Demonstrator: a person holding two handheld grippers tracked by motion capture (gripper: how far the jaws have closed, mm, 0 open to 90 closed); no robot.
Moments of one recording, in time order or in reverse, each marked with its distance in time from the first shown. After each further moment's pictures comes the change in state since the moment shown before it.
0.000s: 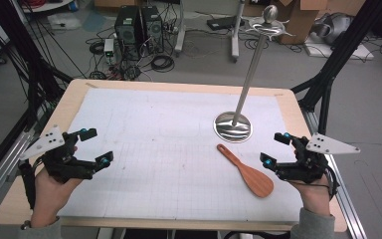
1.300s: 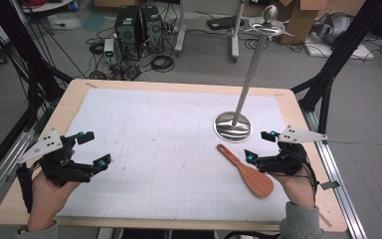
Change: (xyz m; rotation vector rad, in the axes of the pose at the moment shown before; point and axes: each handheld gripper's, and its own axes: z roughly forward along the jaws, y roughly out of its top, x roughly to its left) left arm 0.000 -0.007 -0.007 0.022 0.017 -0.010; right arm 0.007 0.006 0.044 0.212 -0.085 -0.019
